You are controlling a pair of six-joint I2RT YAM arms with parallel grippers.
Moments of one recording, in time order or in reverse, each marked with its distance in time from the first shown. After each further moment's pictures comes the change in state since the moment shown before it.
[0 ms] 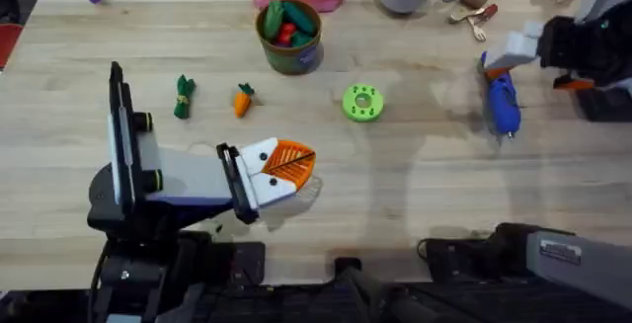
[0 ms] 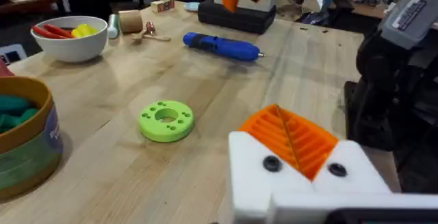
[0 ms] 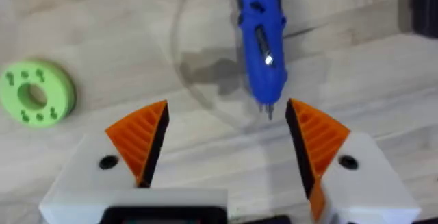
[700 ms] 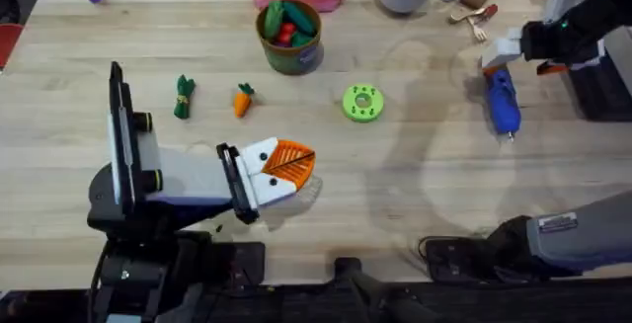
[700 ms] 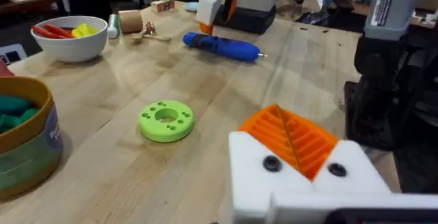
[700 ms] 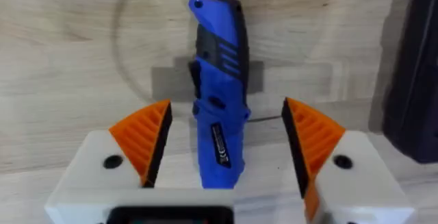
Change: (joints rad) left arm 0.000 0.000 0.000 0.000 0.000 0.000; right arm -0.136 0.394 0.083 0.256 0.001 -0.296
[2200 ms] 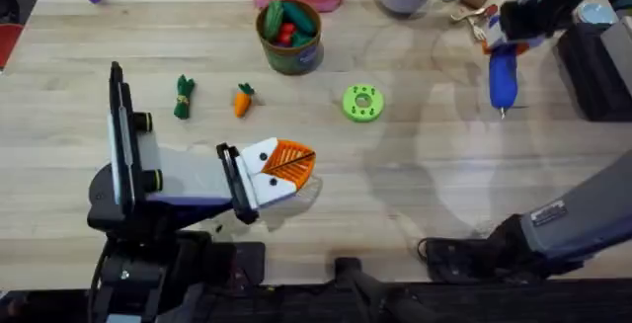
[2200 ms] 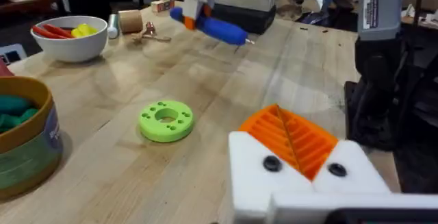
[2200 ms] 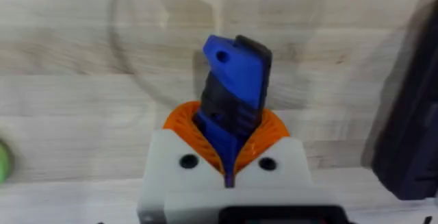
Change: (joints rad) left arm 0.000 0.000 0.000 0.000 0.000 0.000; right arm 0.100 0.190 0.263 -0.114 0.024 -0.036
